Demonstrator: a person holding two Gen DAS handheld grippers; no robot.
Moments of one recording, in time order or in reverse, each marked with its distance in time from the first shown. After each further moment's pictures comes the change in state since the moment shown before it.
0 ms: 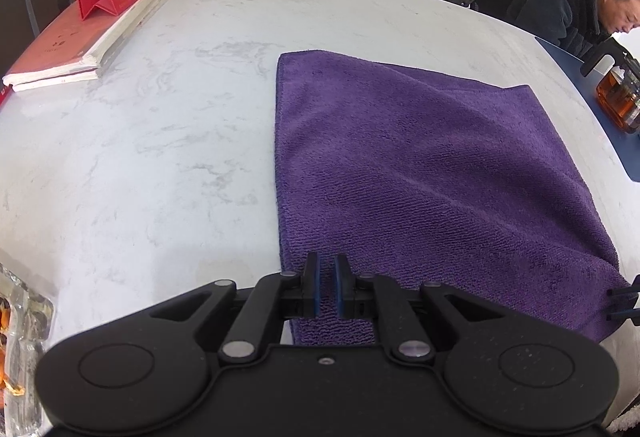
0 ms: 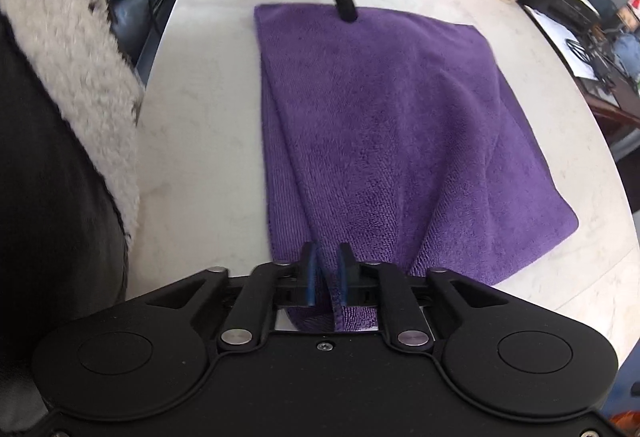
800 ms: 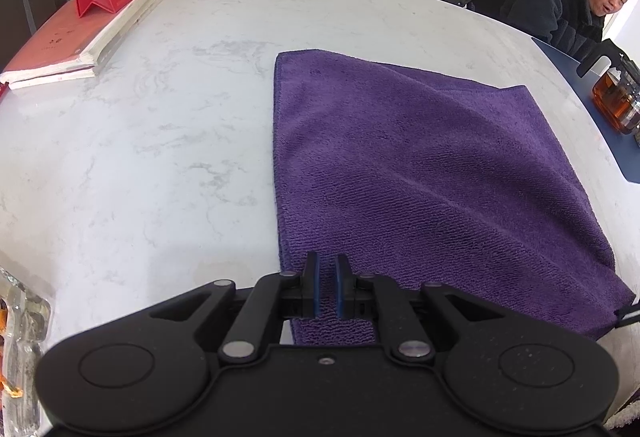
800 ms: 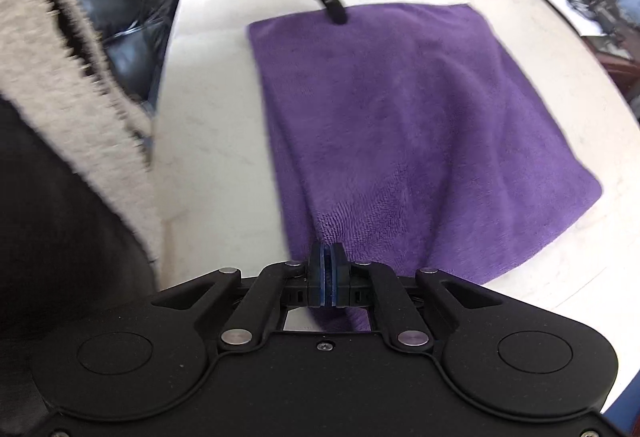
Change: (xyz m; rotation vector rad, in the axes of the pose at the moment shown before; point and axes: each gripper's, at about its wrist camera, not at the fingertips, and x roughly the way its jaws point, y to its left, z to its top) left arm 0.001 0.003 0.000 0.000 0.009 -0.023; right arm -0.016 -0.013 -0.003 0.164 -0.021 0.140
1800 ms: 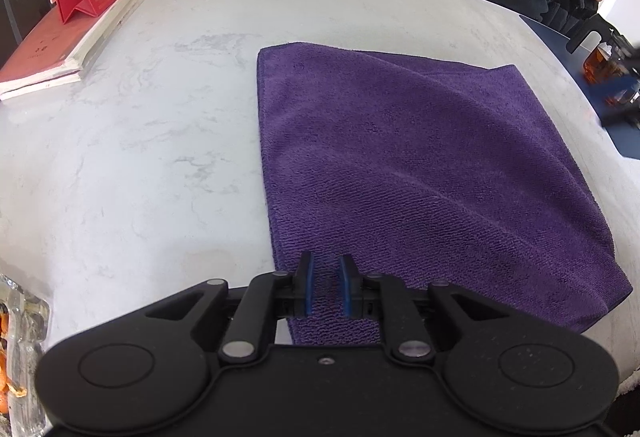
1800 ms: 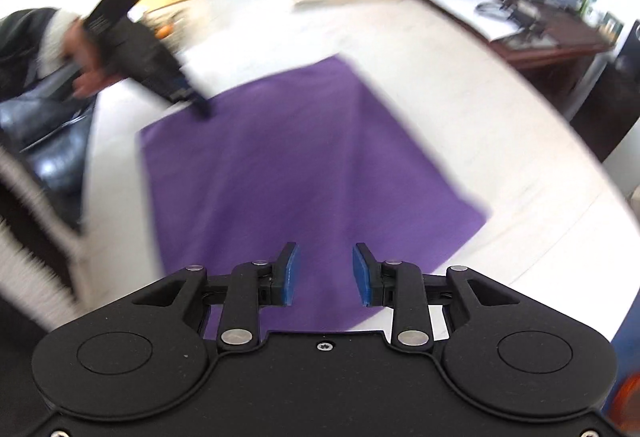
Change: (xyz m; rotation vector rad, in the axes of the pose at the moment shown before) left arm 0.004 -0.004 0.007 0.056 0.043 0.000; right arm -0.039 -0.145 0.027 0.167 -0.167 -0.102
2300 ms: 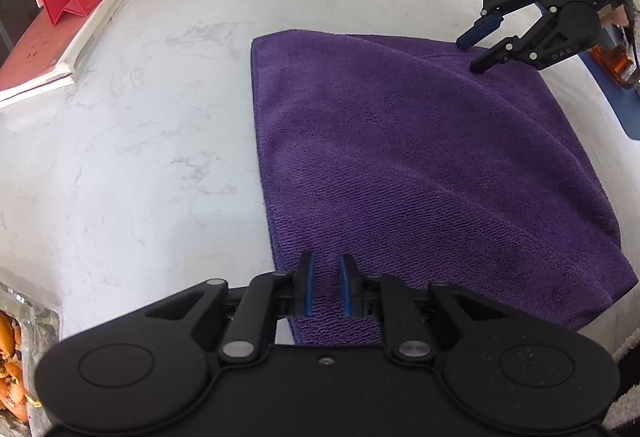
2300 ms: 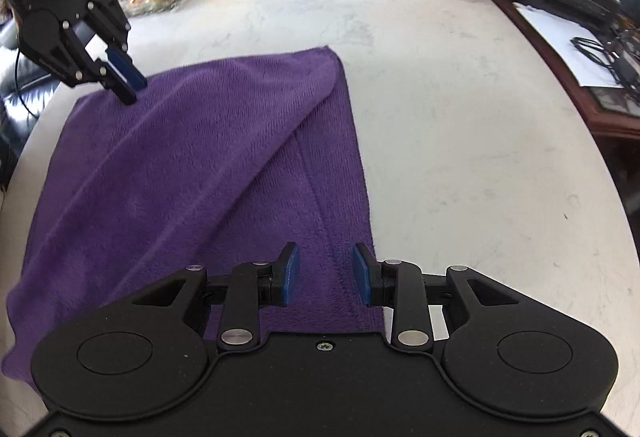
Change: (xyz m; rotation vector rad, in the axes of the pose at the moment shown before) left arm 0.006 -0.003 0.014 0.049 0.089 0.022; right arm 0.129 -0.094 0.051 -0.308 0.079 0.226
